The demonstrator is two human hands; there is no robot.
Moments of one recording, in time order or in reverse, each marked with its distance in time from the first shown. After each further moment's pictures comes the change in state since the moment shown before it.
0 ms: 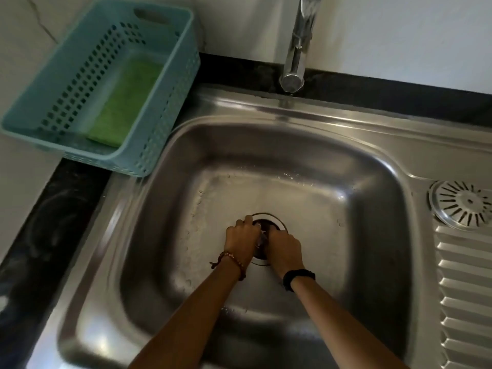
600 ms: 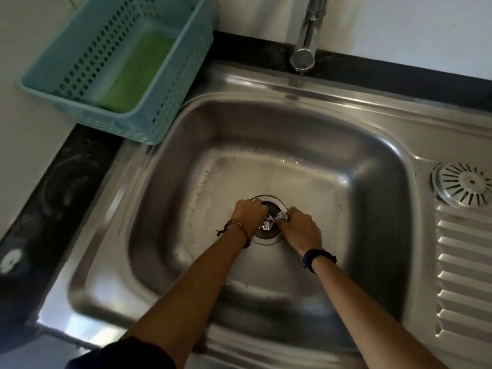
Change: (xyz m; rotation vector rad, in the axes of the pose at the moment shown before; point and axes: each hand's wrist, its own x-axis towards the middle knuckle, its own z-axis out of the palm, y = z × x) left_hand 0.010 0.000 -0.001 0.130 0.012 0.149; right_hand -0.013 0.021 -0.021 0.279 0.026 0.174
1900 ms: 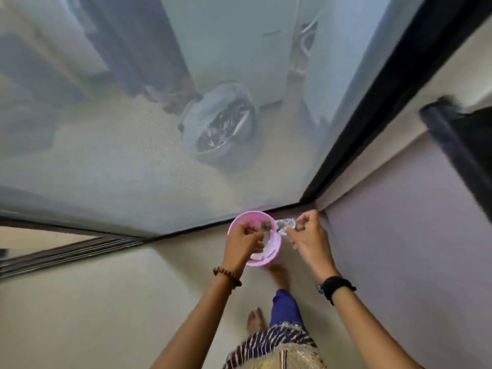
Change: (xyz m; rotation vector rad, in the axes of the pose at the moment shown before) left_hand -0.587 -0.060 0.280 -1.961 0.797 -1.393; right_hand -0.404 -0.137 0.342 -0.020 -0.643 -0.671
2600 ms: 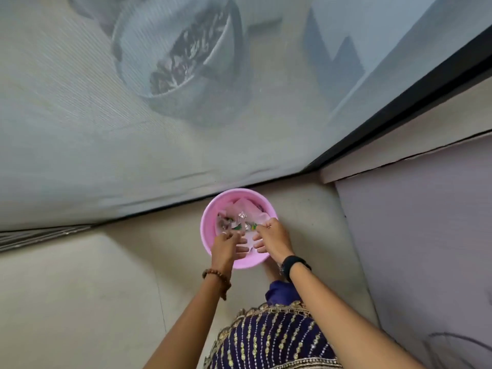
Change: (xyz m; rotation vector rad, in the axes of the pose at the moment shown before) left_hand 0.222 -0.188 0.049 -0.137 0.094 -0.363; right_hand 0.164 0.185 0.169 0.054 -0.265 0.453
